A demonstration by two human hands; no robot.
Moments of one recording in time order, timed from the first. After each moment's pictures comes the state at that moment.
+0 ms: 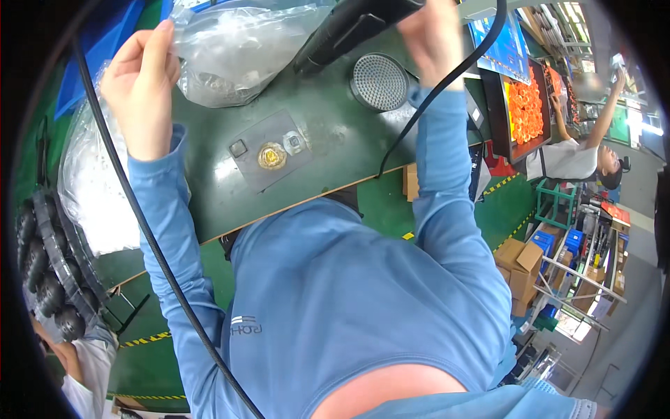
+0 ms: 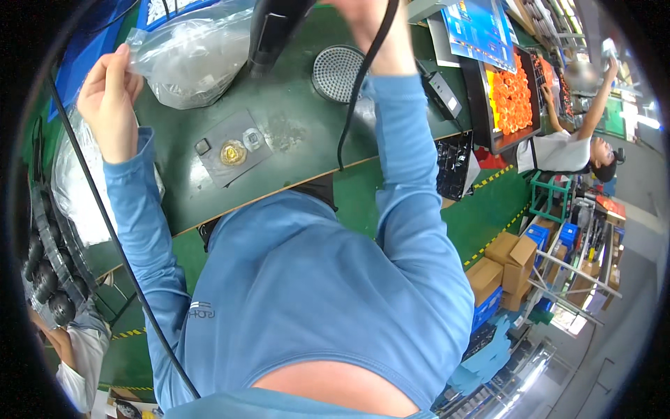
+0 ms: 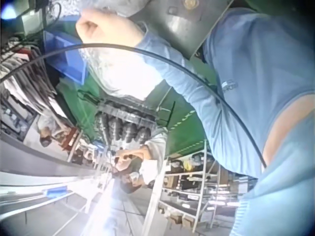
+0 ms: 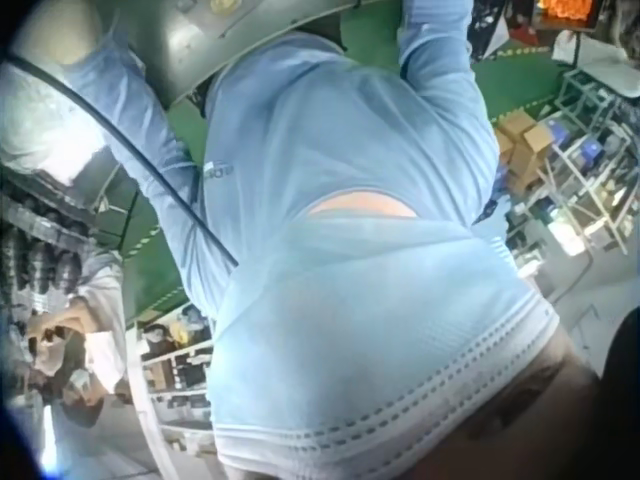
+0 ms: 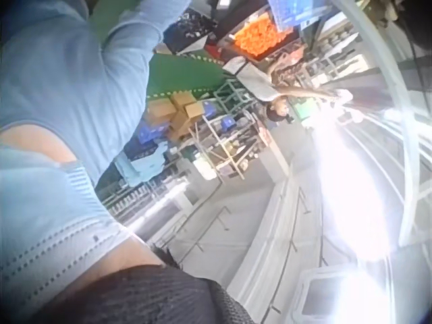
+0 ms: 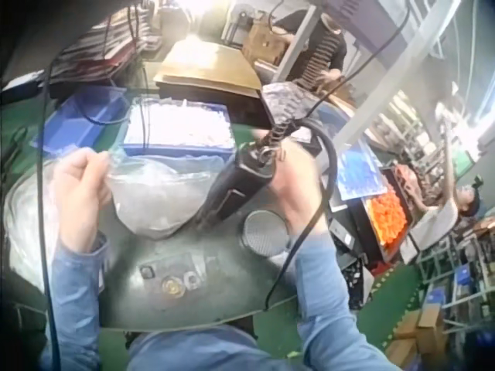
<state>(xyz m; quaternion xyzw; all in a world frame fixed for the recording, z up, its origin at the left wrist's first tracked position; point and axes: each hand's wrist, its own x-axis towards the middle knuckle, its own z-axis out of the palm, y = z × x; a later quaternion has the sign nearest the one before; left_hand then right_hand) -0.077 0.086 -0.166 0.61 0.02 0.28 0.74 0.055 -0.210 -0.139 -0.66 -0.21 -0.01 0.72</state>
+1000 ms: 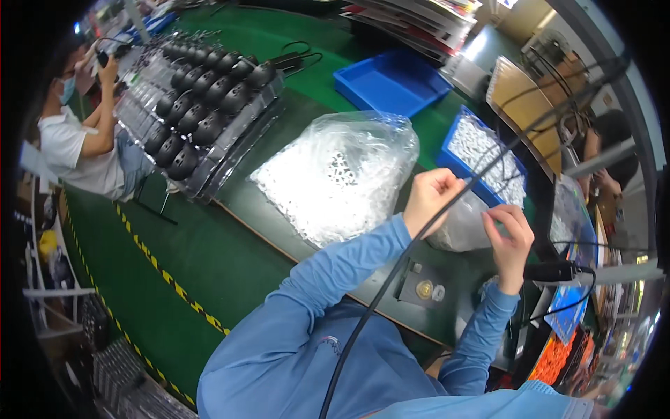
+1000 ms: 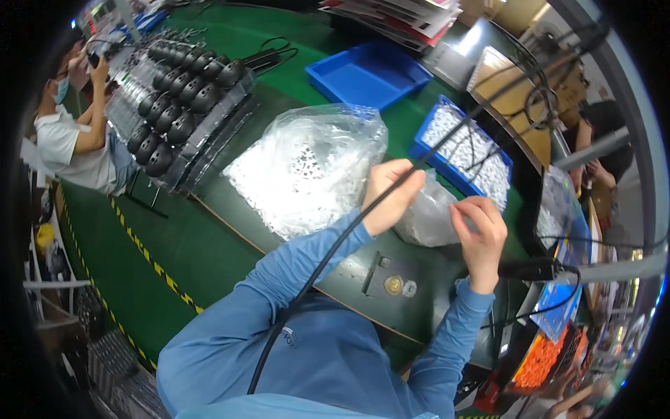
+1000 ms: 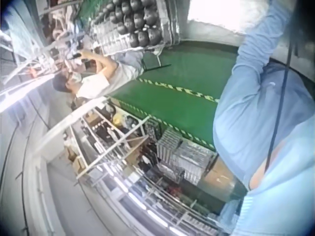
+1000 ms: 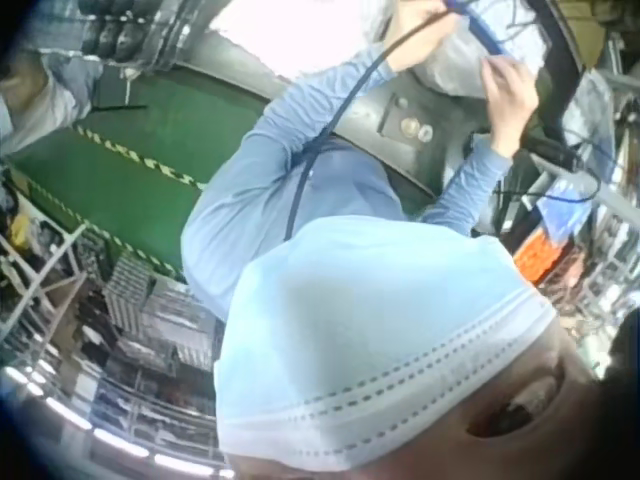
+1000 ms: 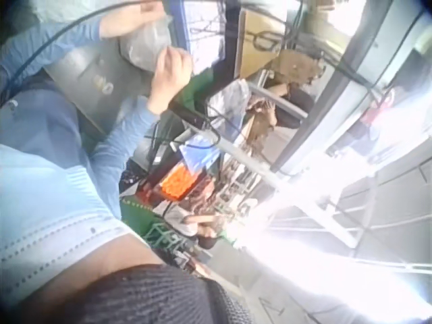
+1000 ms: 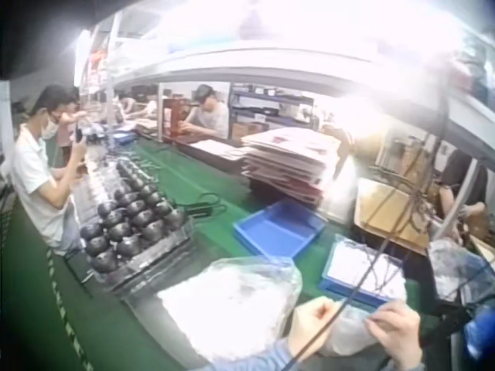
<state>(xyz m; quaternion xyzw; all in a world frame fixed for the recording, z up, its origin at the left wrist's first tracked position) -0.086 0.084 -0.187 0.49 0.07 0.39 0.78 0.001 -0.073 -0.112 -0.74 -0.55 -0.18 0.34</state>
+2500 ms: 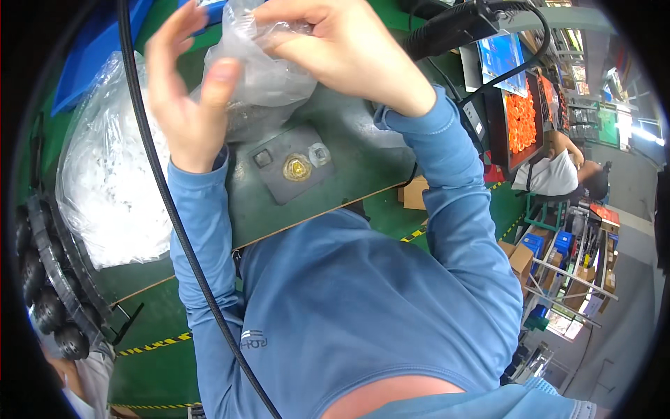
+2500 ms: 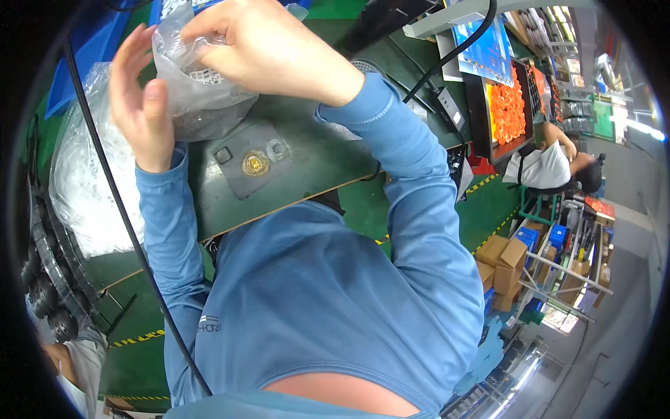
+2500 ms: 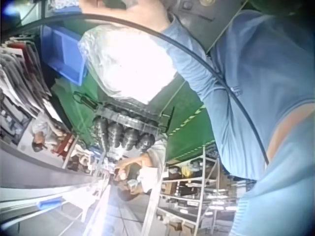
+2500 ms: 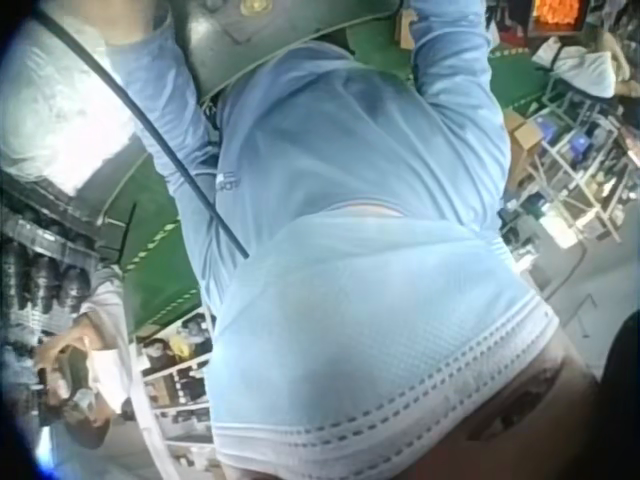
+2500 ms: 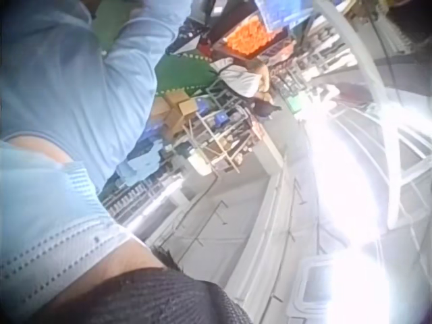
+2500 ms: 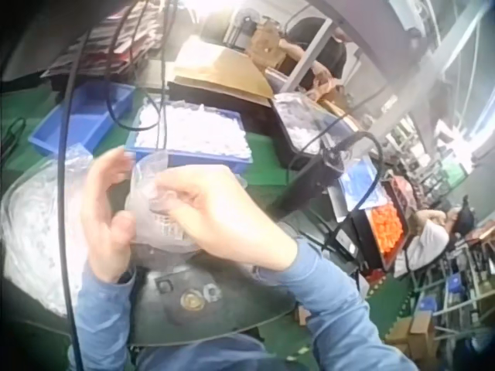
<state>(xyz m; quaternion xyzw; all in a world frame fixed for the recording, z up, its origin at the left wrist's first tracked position) -0.073 0.095 -0.201 0.69 -0.12 0.43 0.57 -0.008 -0.089 -0.106 -0.73 -0.46 0.08 0.50</state>
